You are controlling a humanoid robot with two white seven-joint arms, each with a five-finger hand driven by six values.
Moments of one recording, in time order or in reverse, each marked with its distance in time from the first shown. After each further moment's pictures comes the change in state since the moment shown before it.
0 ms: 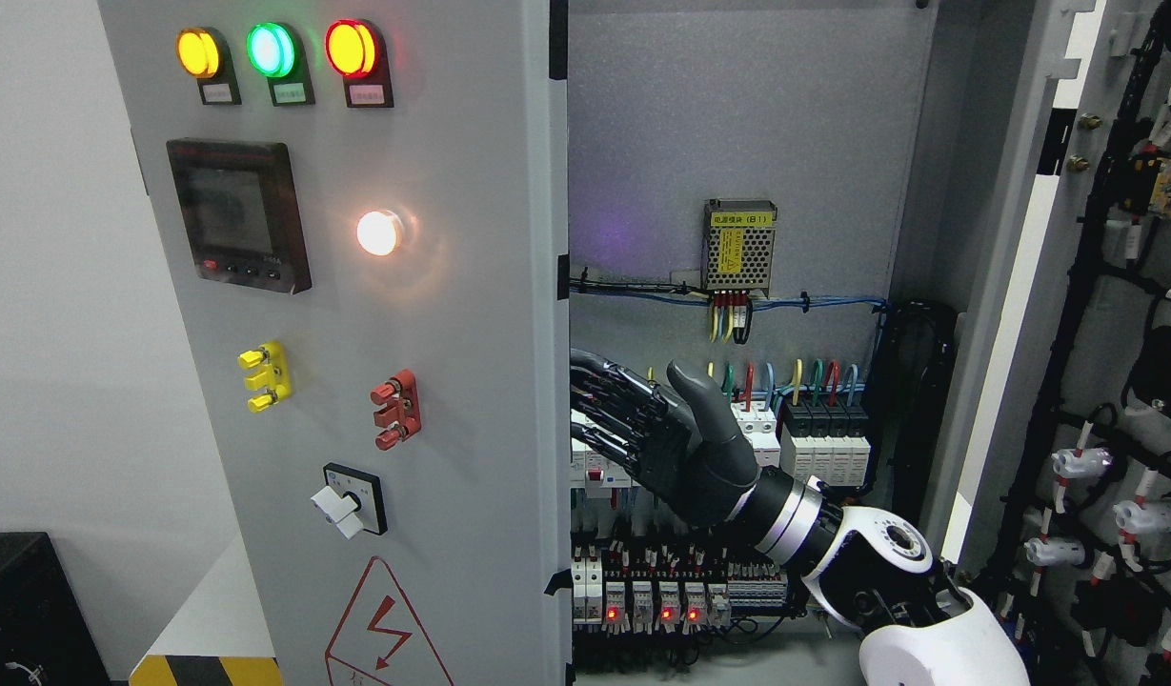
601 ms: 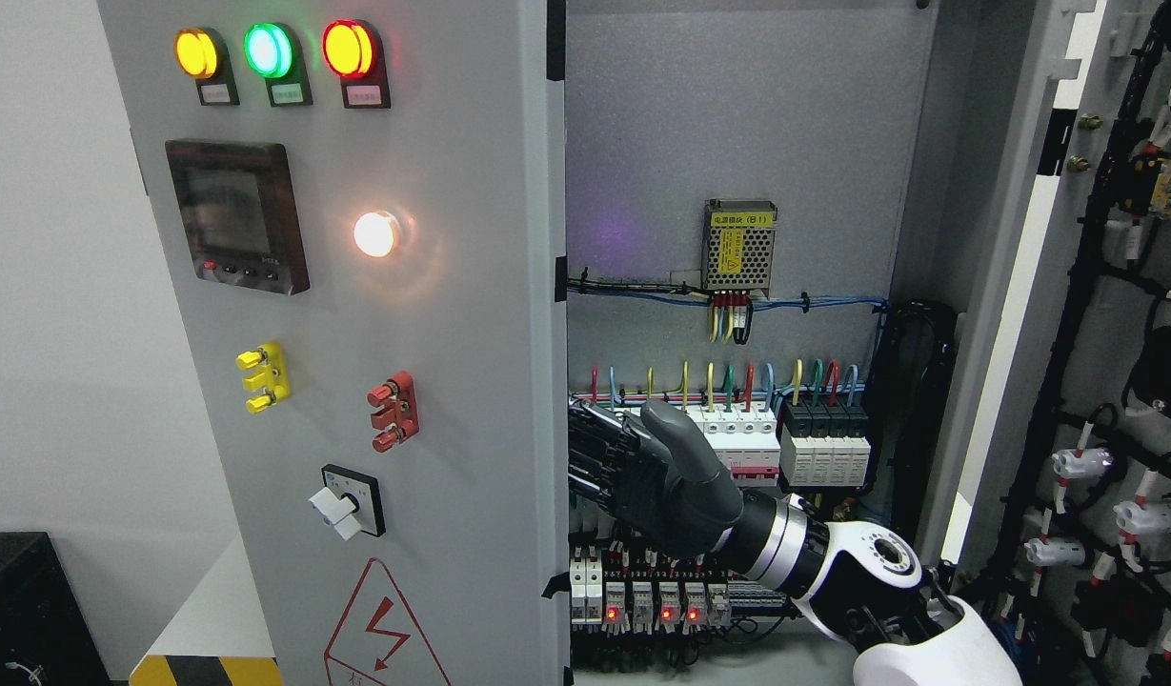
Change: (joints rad) left arm 0.000 0.000 0.000 0.000 0.000 0.000 0.000; right arm 0.007 -0.022 0.069 -0.051 -0.012 -0.005 0.065
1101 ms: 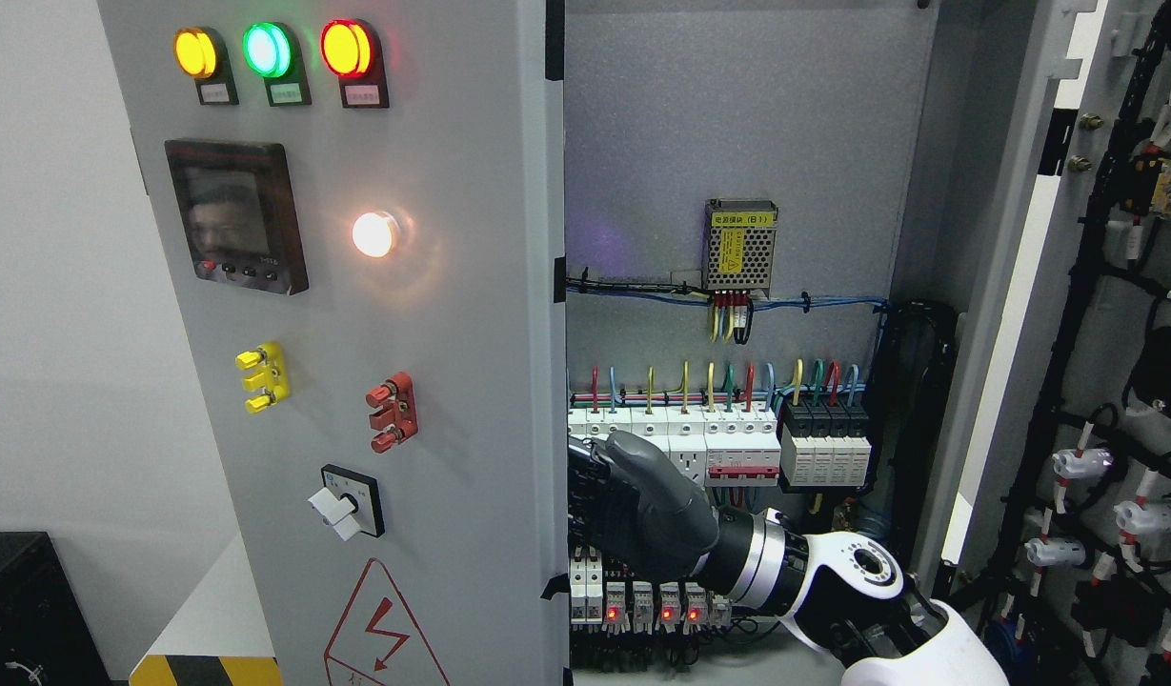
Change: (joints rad) left arm 0.000 0.000 0.000 0.000 0.000 0.000 0.000; right arm -0.003 -0.015 0.072 -0.040 -0.007 0.000 0.005
